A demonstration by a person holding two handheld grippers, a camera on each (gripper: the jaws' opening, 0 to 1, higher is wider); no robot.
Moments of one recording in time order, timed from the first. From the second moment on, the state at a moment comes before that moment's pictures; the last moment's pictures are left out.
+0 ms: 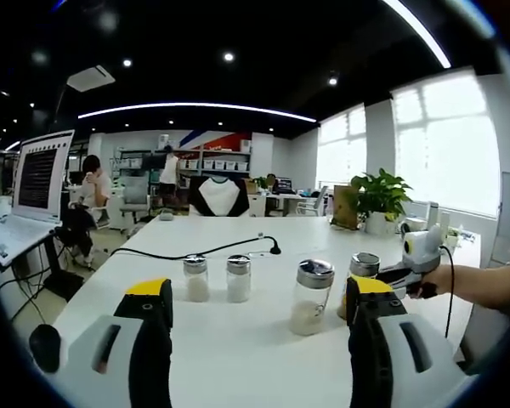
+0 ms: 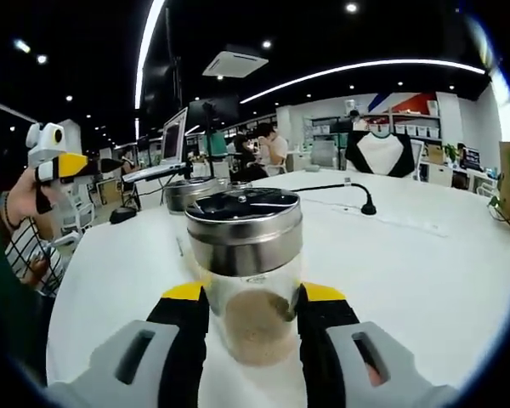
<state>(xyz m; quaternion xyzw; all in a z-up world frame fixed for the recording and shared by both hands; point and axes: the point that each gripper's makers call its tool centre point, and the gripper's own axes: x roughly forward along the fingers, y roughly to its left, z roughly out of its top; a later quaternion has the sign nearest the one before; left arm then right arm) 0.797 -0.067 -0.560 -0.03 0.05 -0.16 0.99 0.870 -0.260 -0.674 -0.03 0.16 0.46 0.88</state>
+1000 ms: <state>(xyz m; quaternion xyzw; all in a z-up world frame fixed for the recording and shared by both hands) 0.797 -0.066 -0.560 -0.03 0.05 -0.15 0.99 0.874 -0.263 -0.671 0.00 0.16 0.46 0.87</state>
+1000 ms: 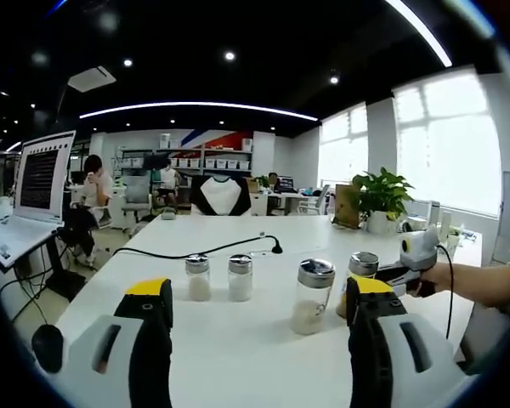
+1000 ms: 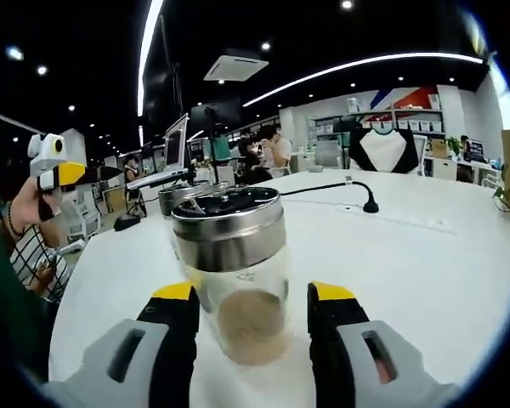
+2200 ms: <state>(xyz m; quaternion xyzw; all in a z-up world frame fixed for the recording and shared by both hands) 0.795 -0.064 -0.568 -0.04 0.07 -0.15 0.99 0.882 -0.268 -0.654 0.04 0.14 0.18 0.97</state>
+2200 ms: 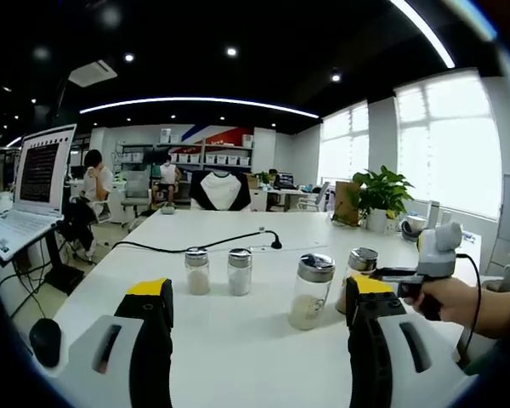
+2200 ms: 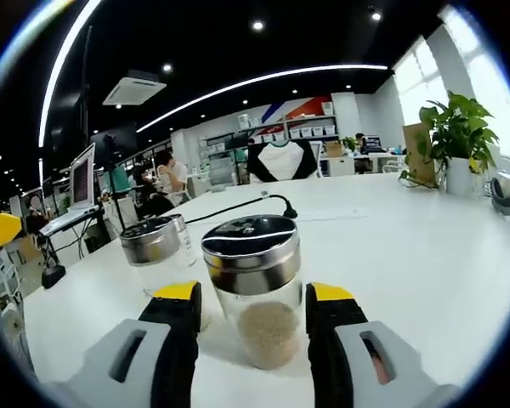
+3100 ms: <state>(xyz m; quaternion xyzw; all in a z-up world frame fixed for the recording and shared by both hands) 0.793 -0.074 -0.570 -0.03 0.07 -0.16 0.98 0.883 -0.273 -0.657 0.00 0.17 0.16 0.97</state>
